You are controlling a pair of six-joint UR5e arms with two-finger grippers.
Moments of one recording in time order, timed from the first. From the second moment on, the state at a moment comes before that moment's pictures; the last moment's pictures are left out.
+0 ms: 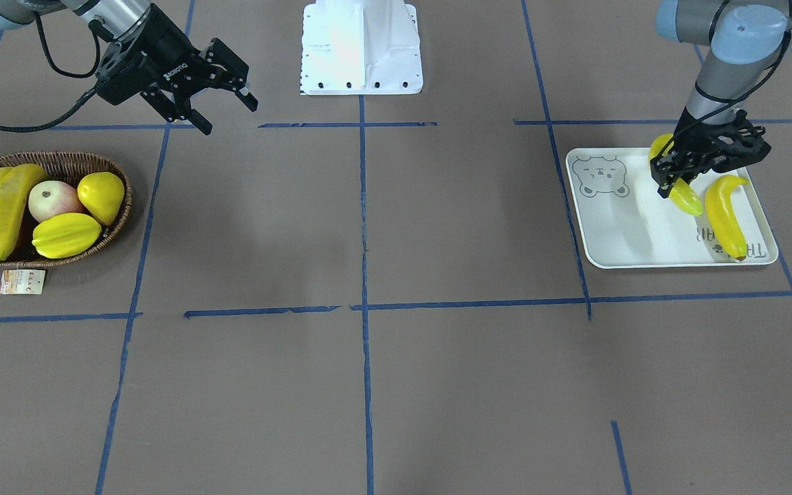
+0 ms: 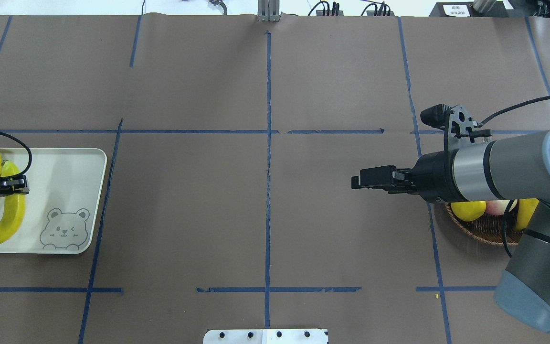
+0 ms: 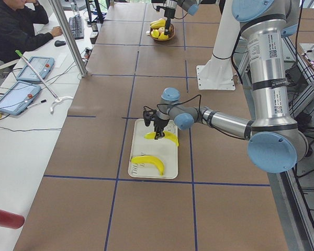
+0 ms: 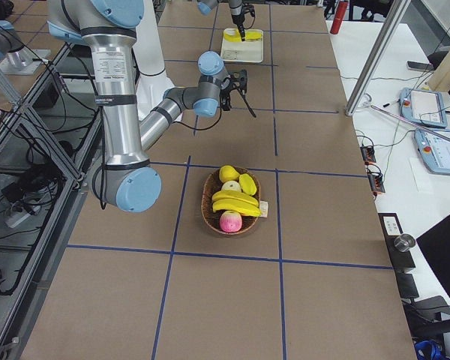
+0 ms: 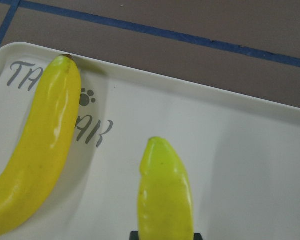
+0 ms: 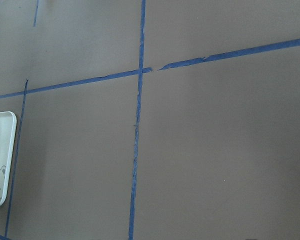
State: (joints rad) left arm -0.78 -1.38 -1.88 -2.11 -1.80 -1.21; right arm 0.62 -1.46 2.15 -0.97 1.97 1.36
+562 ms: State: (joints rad) left arm -0.81 -1.45 -1.78 -2.12 -1.81 -1.12; right arm 0.62 -1.47 2.16 -0.97 1.97 1.36
